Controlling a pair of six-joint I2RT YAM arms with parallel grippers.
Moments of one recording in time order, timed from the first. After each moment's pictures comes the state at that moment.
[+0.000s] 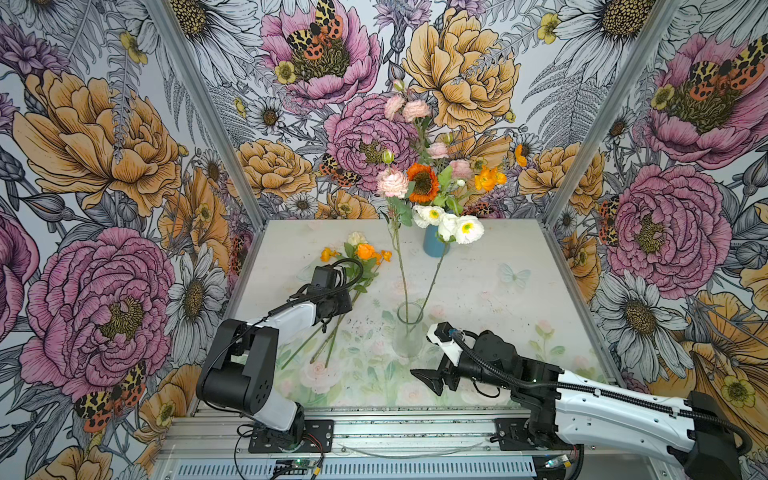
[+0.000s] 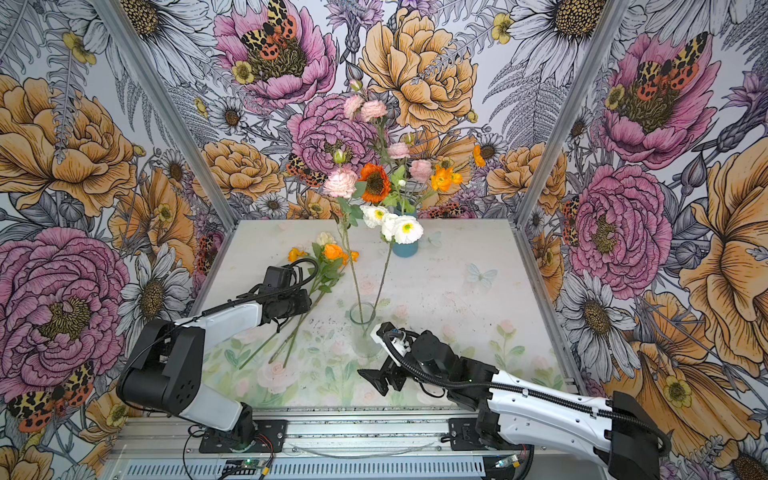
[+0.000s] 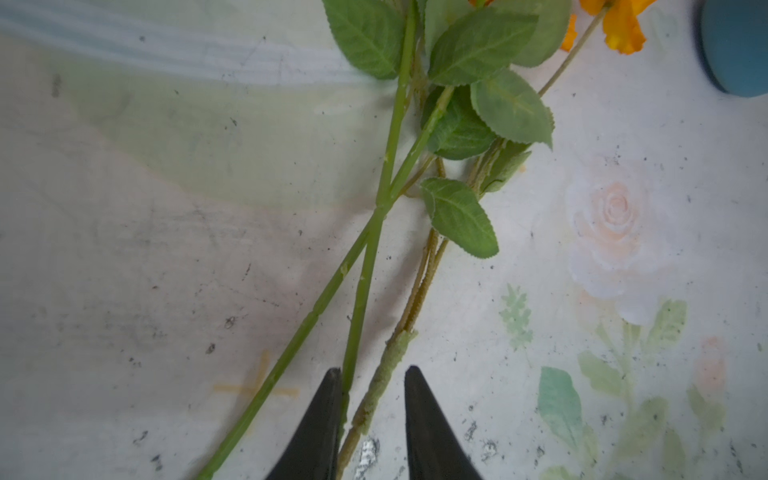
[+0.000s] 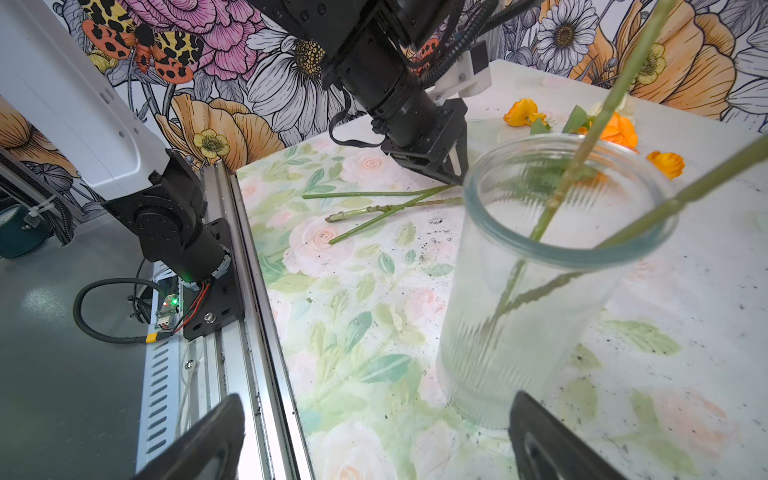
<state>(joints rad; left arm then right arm) -0.25 1.55 0.78 -0.19 0.07 -0.45 1.08 0.85 0.45 -0.01 -0.08 0.14</state>
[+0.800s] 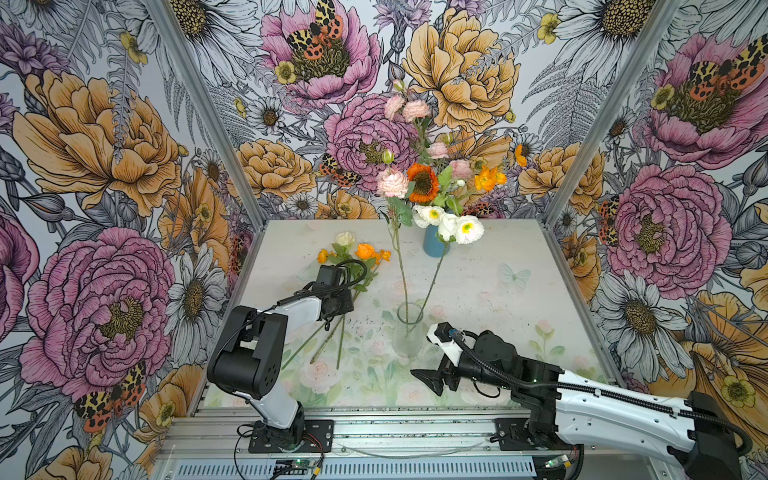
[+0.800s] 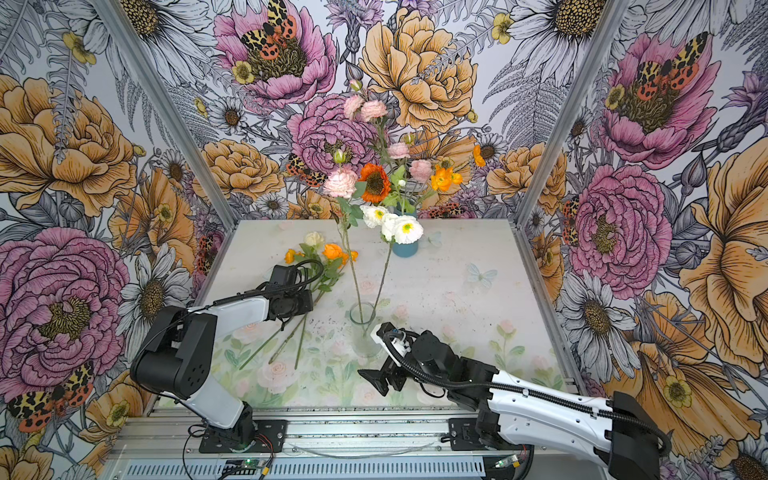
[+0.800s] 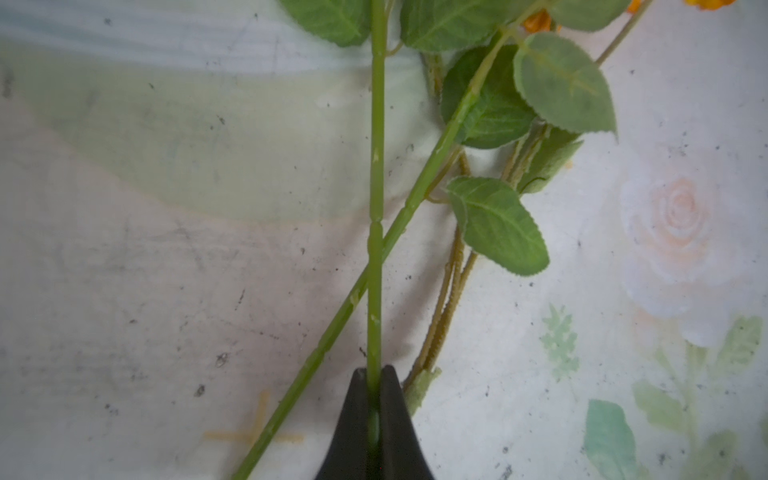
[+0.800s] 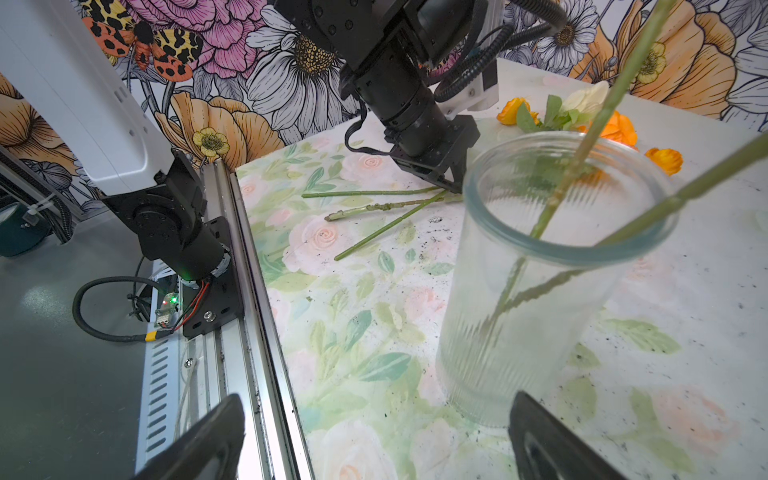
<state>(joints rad) -0.25 1.61 0.82 -0.20 0.04 -0.43 1.08 0.84 0.45 -0.01 -0.08 0.14</state>
